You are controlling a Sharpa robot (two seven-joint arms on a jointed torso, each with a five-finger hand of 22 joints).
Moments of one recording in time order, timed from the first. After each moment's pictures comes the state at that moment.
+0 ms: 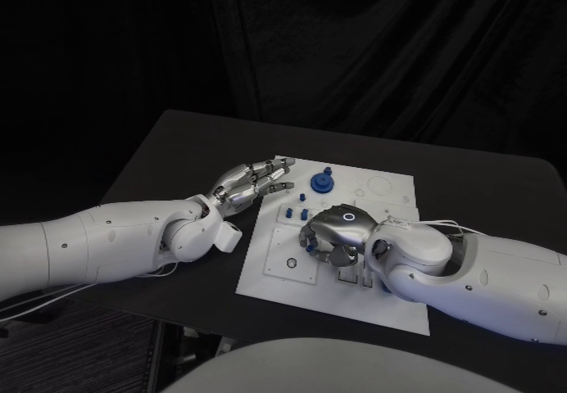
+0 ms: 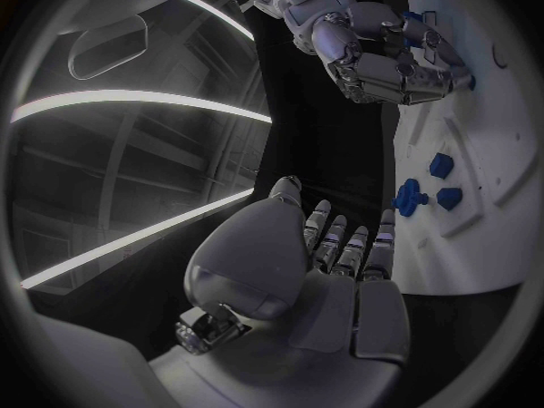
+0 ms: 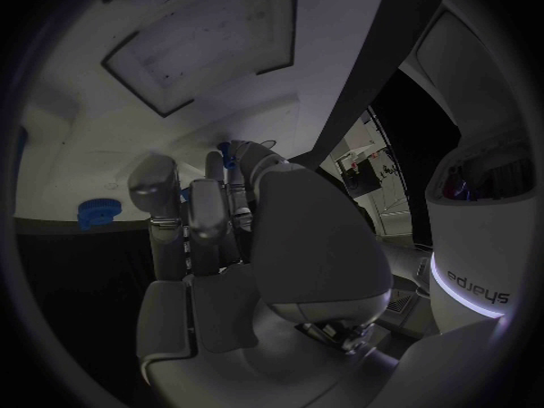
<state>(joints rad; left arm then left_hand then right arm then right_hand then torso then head) 1.08 -0.90 -0.21 1.46 -0.15 0.04 0.68 1.49 0.25 -0.21 0.27 0.53 0.42 0.09 0.05 0.05 0.13 0.13 0.20 0.04 0.08 0.20 0.02 0.02 0.15 0.18 0.28 0.06 0.33 1.16 -0.62 -0.25 1.63 -1.76 -0.25 -0.11 1.48 -0.11 0.33 0.10 0.35 0.81 0.13 0.29 0.53 0.88 0.06 0.57 0.44 1.39 -0.01 1.21 1.13 0.12 1.32 0.10 0.93 1.31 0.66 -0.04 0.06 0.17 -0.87</state>
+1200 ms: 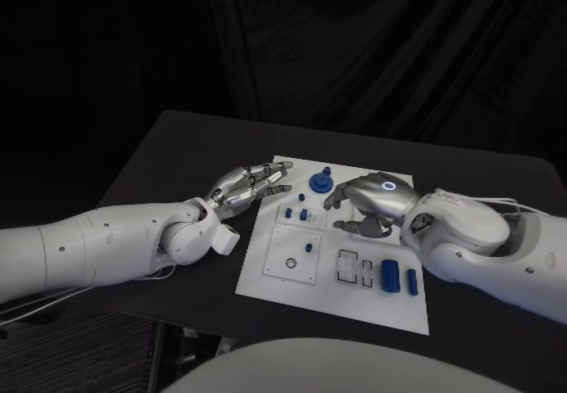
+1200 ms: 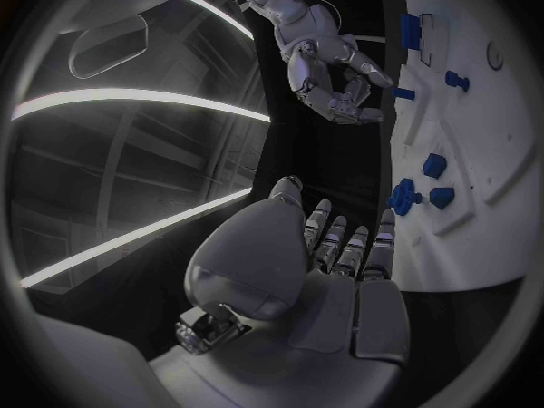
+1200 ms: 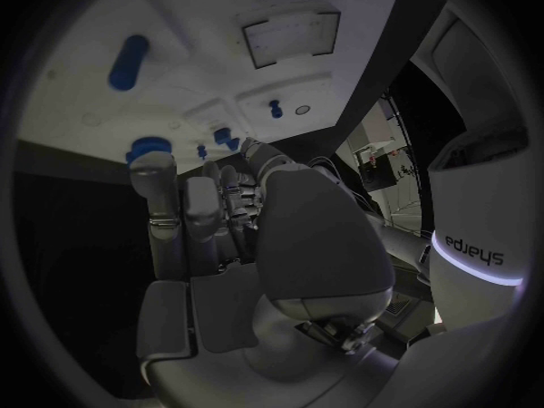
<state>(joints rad) 1.07 -0.91 -0.21 1.46 -0.15 0.05 0.68 1.50 0.25 -0.20 0.26 0.54 0.43 0.11 0.05 0.05 0.13 0.13 0.19 0.04 0.07 0.20 0.02 0.02 0.15 0.17 0.28 0.06 0.30 1.29 -0.79 -0.24 1.73 -1.74 -0.32 -0.14 1.43 -0.14 0.26 0.18 0.24 0.79 0.12 0.18 0.36 0.73 0.11 0.53 0.40 1.36 0.02 1.21 1.10 0.12 1.30 0.13 0.85 1.31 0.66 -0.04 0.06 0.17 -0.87</state>
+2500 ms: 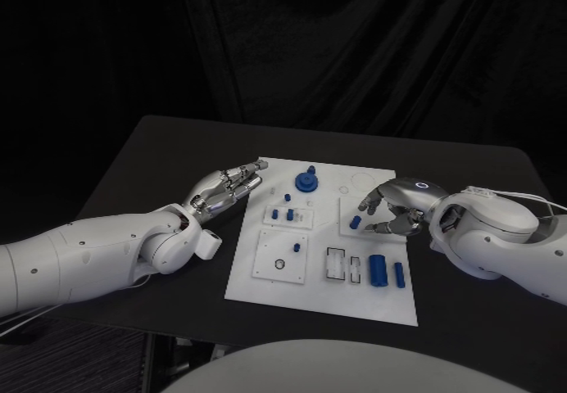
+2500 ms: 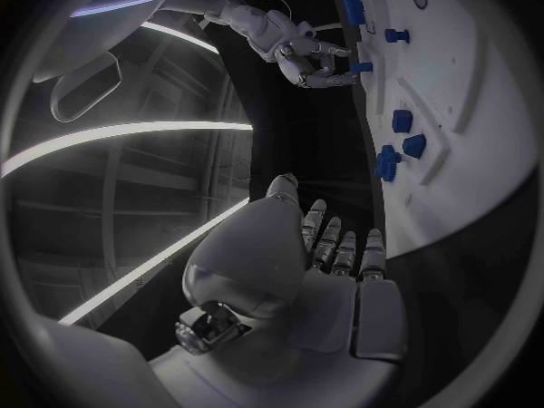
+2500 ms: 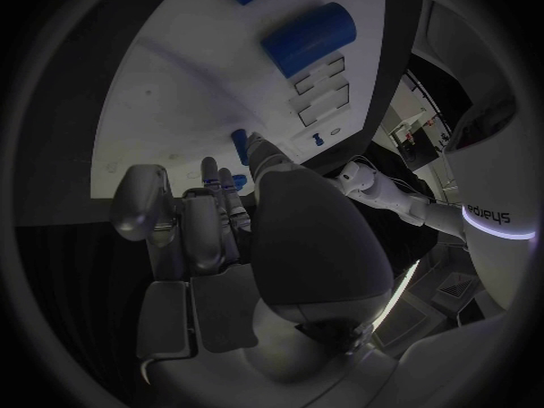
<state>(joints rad) 1.06 -0.91 -0.21 1.43 -0.27 -0.12 0.68 1.48 0.23 -0.25 0.29 0.52 0.43 0.04 0.05 0.05 0.11 0.03 0.17 0.03 0.00 0.04 0.00 0.00 0.13 0.00 0.11 0.01 0.02 1.26 -0.93 -0.25 1.70 -1.56 -0.25 -0.19 1.50 -0.11 0.15 0.24 0.19 0.84 0.15 0.09 0.15 0.91 0.11 0.33 0.12 1.46 0.04 1.34 1.22 0.10 1.41 0.14 1.08 1.31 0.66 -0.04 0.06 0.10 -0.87</state>
